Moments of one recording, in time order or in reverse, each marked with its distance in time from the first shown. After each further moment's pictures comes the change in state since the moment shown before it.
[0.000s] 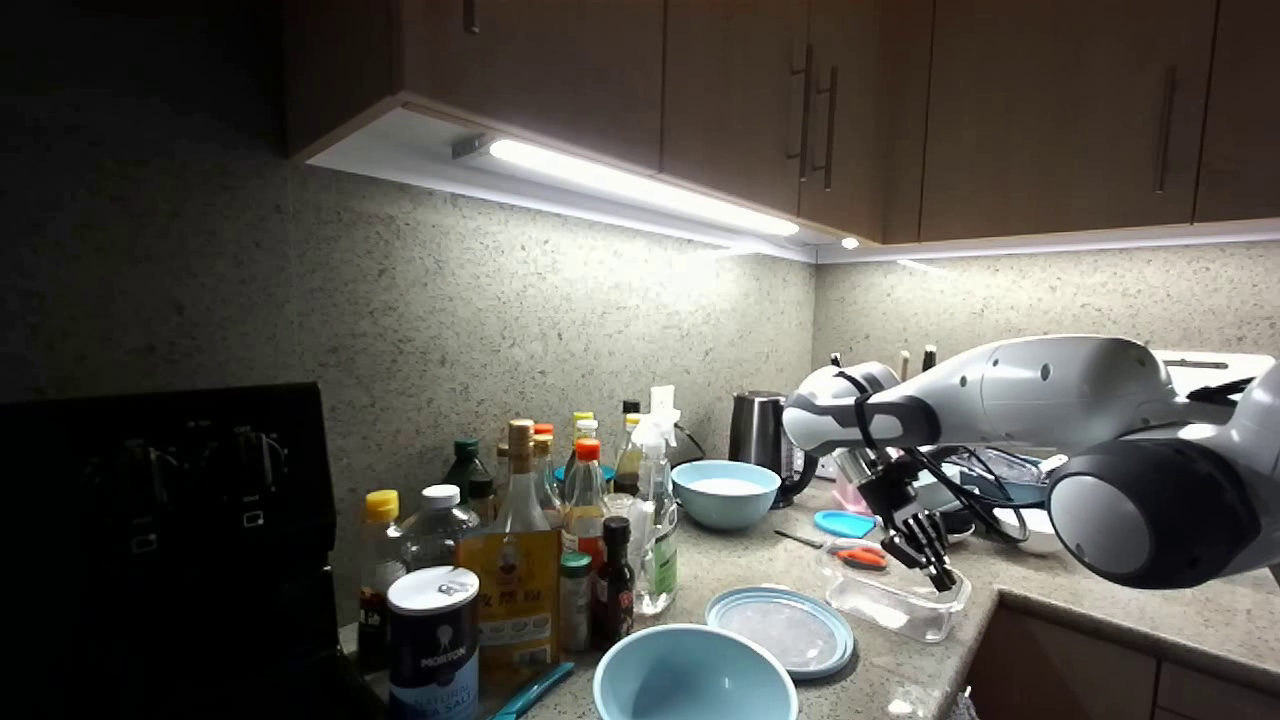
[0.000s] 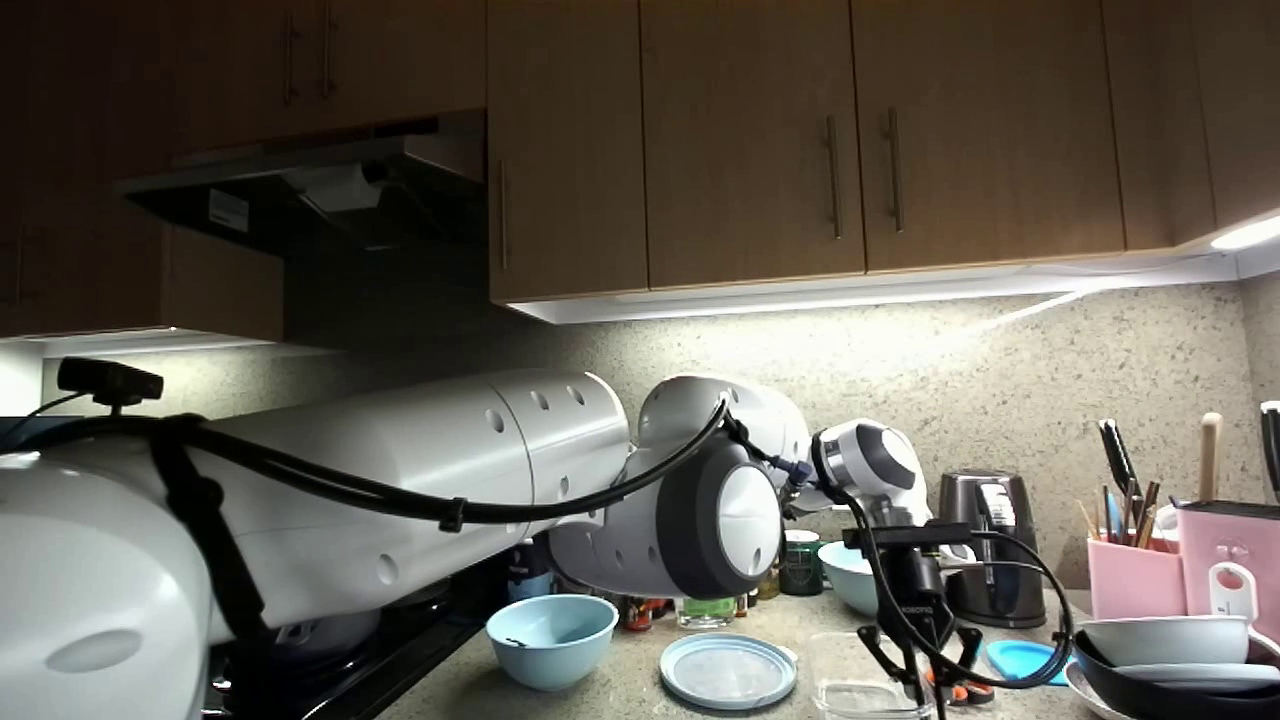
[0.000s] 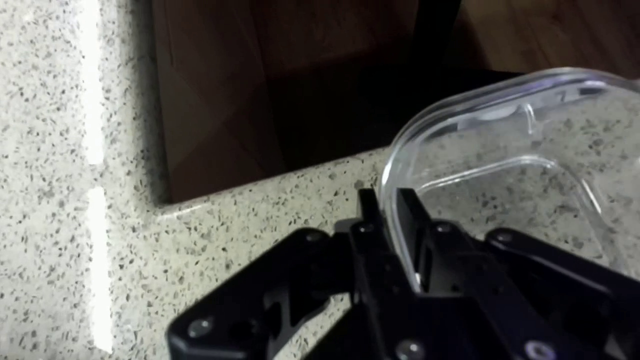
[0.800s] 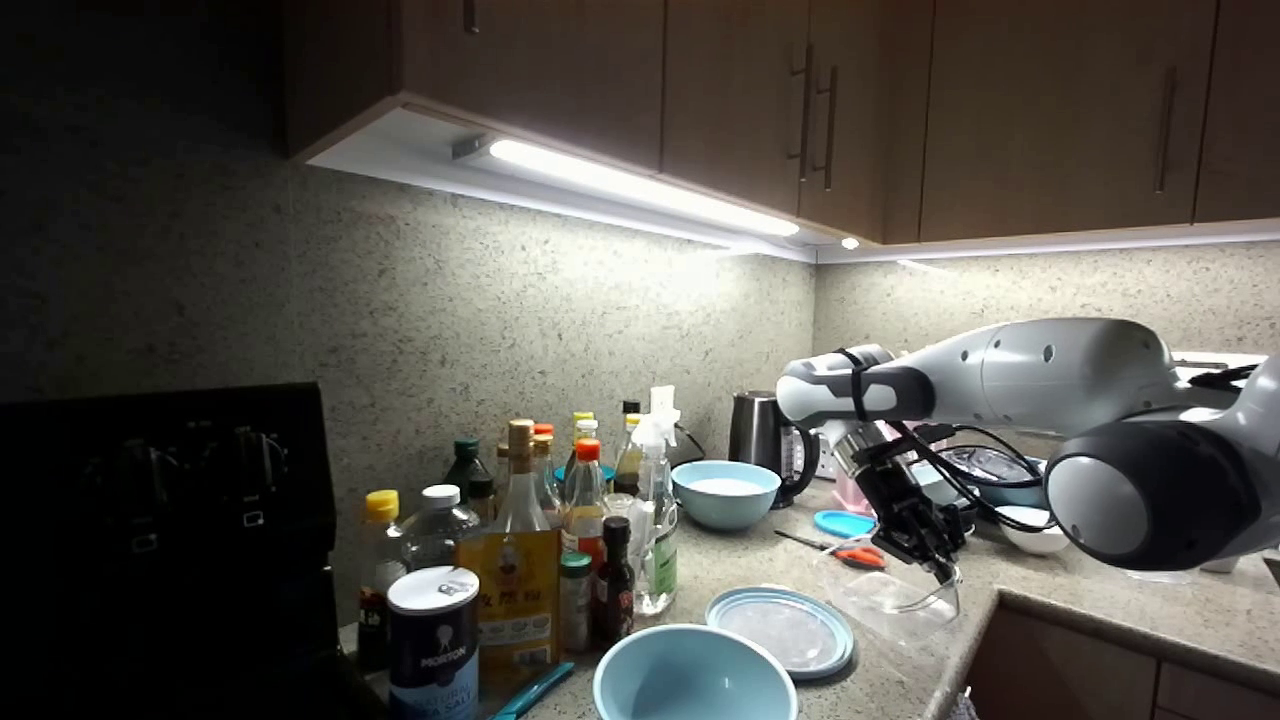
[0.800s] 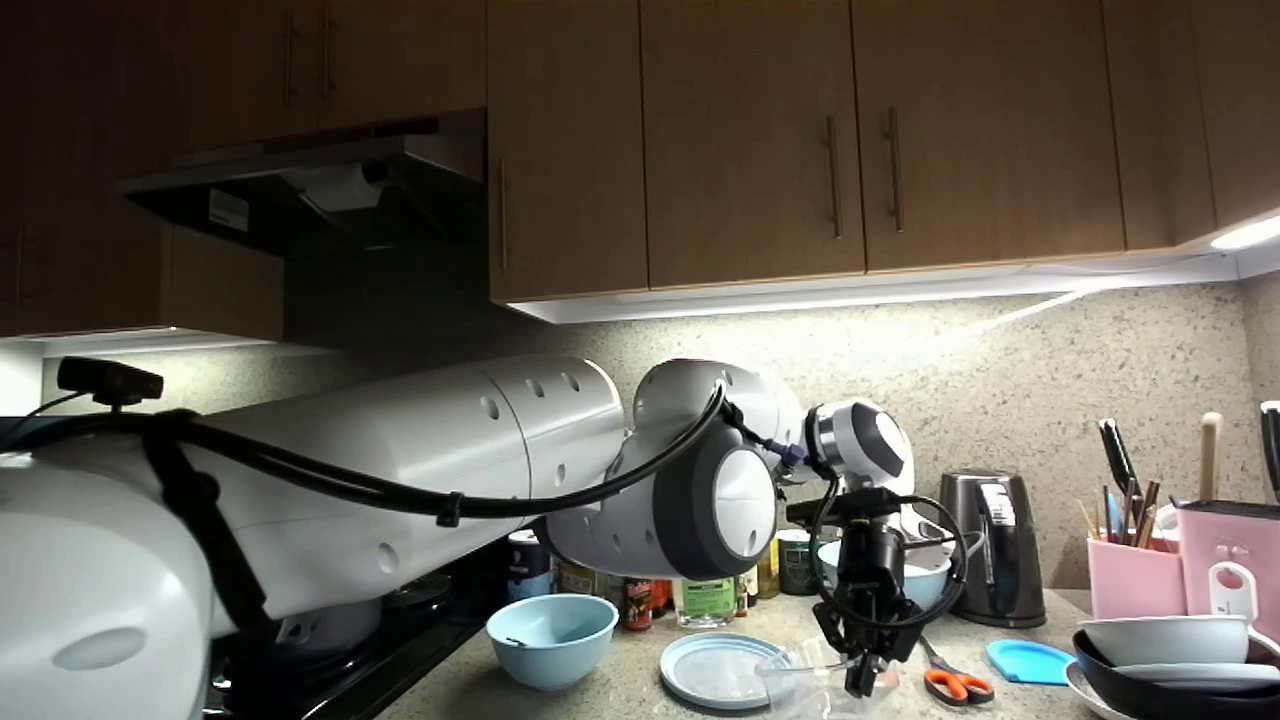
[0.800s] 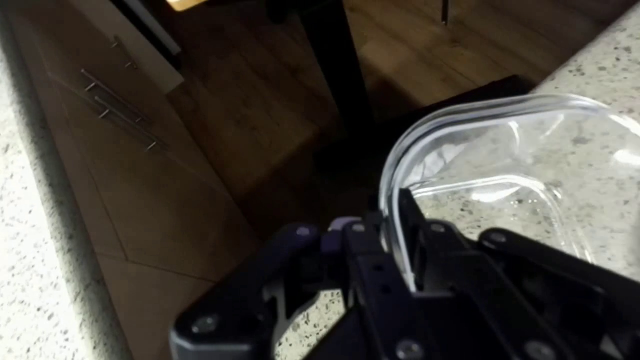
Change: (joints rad) arm 0.008 -0.039 0.020 0.001 0.126 -0.255 0.482
